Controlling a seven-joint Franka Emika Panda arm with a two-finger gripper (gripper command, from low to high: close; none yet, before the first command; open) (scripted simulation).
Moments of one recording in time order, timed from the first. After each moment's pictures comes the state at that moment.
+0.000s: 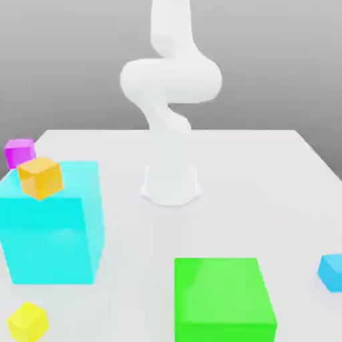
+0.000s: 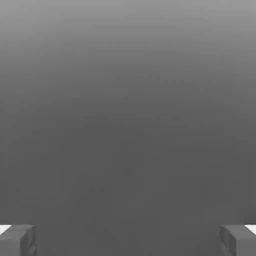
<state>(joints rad) 0.00 -0.71 0.06 -2.31 0.00 2.33 0.85</state>
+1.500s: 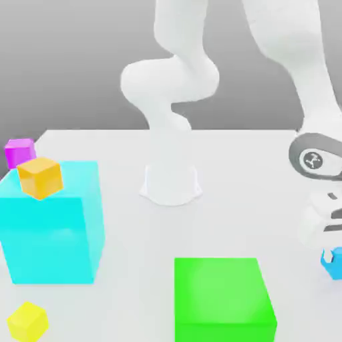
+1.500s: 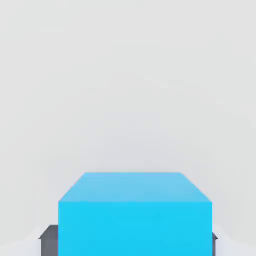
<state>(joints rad) 0.25 0.28 0.41 -2.41 -0.29 2.65 1.63</state>
